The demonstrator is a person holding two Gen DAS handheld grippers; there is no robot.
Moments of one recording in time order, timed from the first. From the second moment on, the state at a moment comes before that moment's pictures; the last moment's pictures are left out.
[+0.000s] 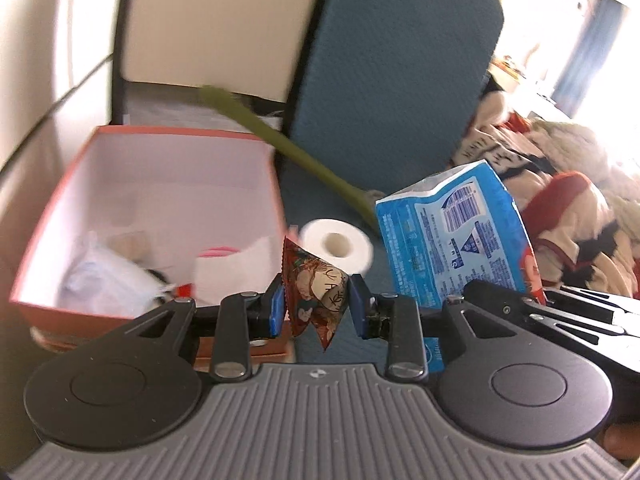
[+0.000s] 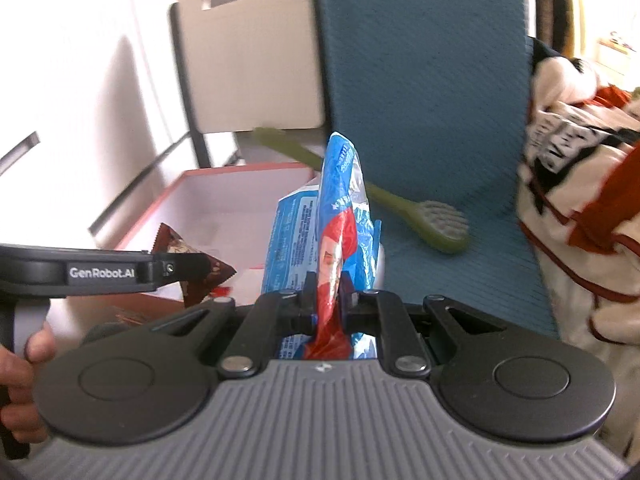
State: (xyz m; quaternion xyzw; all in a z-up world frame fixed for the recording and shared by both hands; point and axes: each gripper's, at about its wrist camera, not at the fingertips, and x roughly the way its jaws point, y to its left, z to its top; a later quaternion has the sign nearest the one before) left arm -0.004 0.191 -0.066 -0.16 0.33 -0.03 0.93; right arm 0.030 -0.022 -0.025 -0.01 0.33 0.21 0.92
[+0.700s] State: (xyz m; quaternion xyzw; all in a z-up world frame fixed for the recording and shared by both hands) left arm -0.009 0.314 -0.074 -0.21 0.36 0.07 0.91; right arm 0.079 0.099 -0.035 -0.04 0.37 0.28 0.88
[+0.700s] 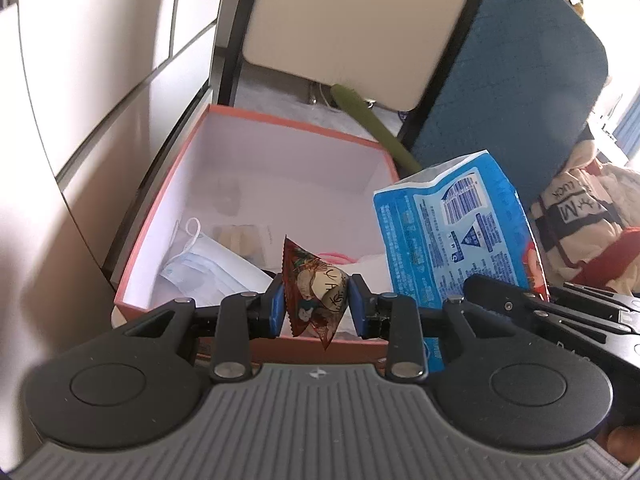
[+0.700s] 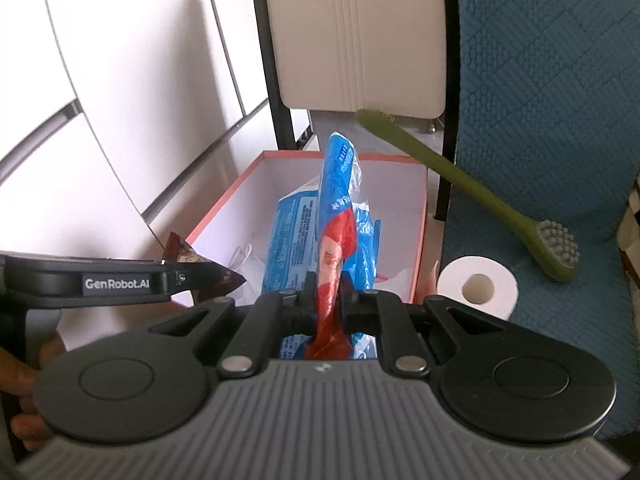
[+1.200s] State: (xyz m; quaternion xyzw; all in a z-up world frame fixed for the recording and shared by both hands) left arm 0.068 0.357 -0.125 -0.22 0.41 0.06 0.88; right arm 0.149 0.145 -0.091 -0.05 0.42 0.27 0.86
